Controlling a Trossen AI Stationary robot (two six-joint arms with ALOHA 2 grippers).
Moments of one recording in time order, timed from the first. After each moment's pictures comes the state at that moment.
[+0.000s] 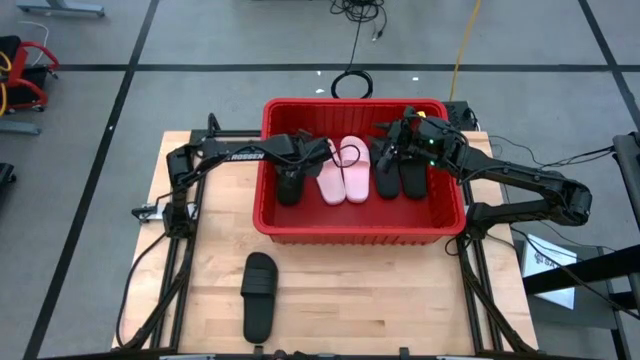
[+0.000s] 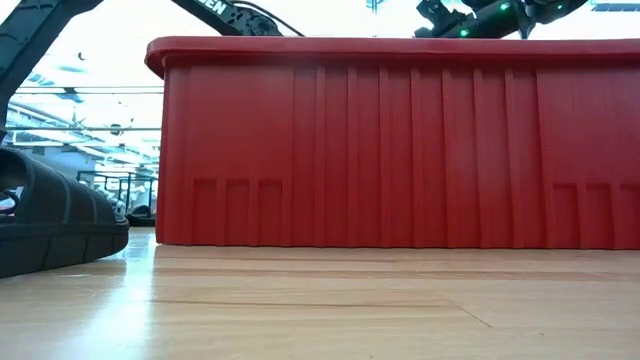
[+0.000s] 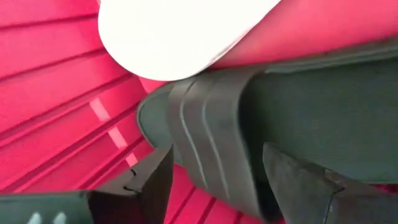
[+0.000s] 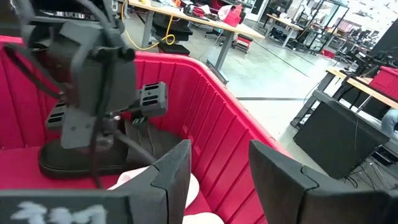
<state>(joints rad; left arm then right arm) 0.36 1.98 1.53 -0.88 -0.50 0.82 -0.49 1.10 0.82 0.07 0.07 -0.30</state>
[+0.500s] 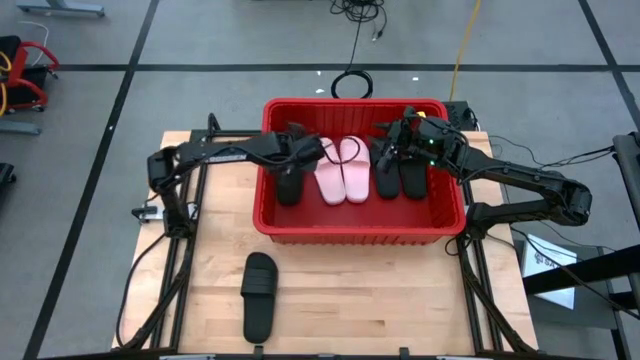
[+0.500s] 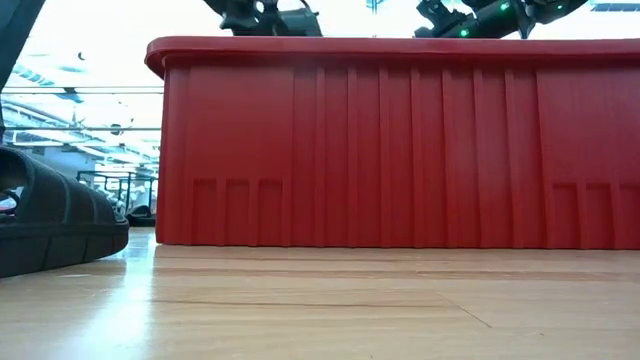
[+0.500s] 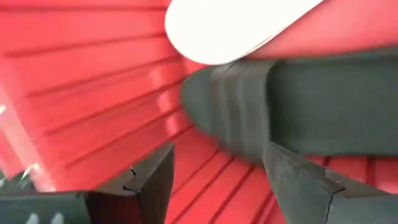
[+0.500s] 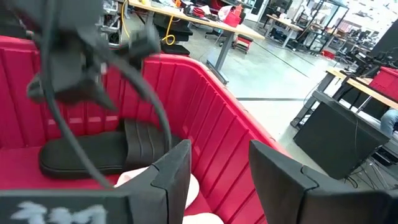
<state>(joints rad) 0.30 1.82 1.53 -0.93 -0.57 0.69 -0.49 1.10 0.82 0.07 0.07 -0.30</state>
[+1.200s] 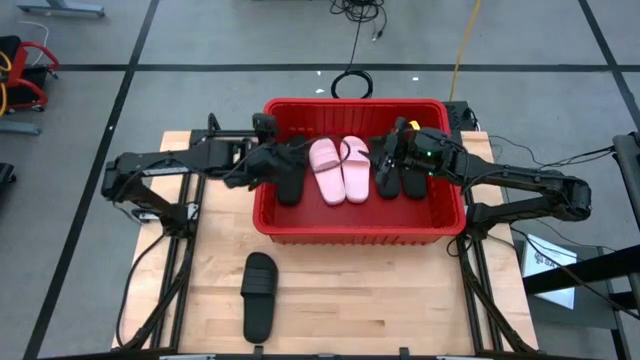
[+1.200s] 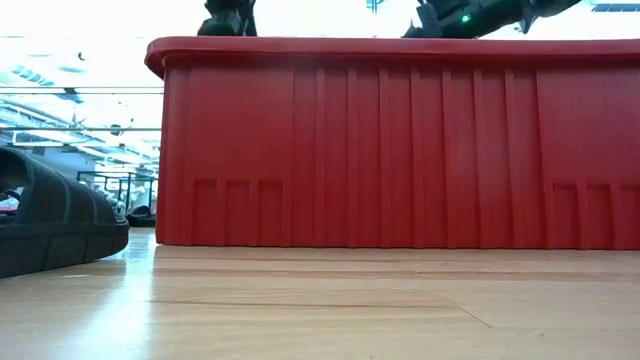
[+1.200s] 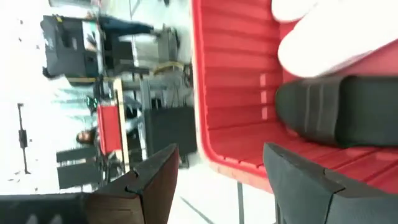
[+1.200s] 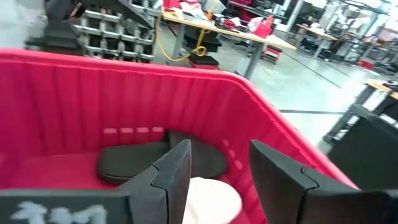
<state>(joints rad) 0.09 1.48 1.53 -0.95 -0.87 0.63 -0.36 1.10 0.82 0.07 0.07 -0.26</state>
